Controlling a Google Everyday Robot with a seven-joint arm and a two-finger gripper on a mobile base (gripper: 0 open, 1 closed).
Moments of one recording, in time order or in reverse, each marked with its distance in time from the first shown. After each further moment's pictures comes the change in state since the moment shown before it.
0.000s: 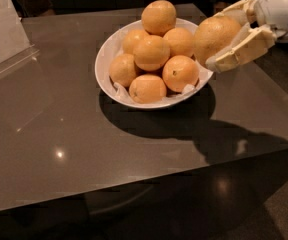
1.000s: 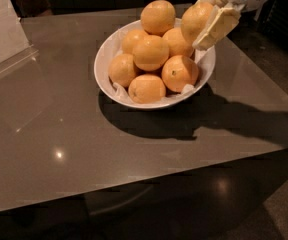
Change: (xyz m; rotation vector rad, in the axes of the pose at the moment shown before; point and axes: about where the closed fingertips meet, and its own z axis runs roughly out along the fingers) arm 0.020 -0.094 0.034 0.018 0.359 -0.098
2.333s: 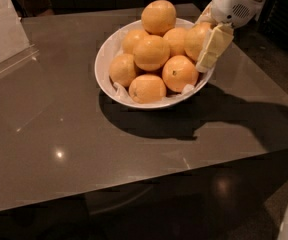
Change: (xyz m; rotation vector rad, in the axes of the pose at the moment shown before) arm 0.046 -0.005 0.037 -0.038 0.206 0.107
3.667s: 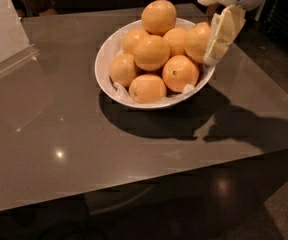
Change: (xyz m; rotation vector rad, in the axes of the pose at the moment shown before) arm -0.024 0.019 -0.048 0.074 -0.018 -0.053
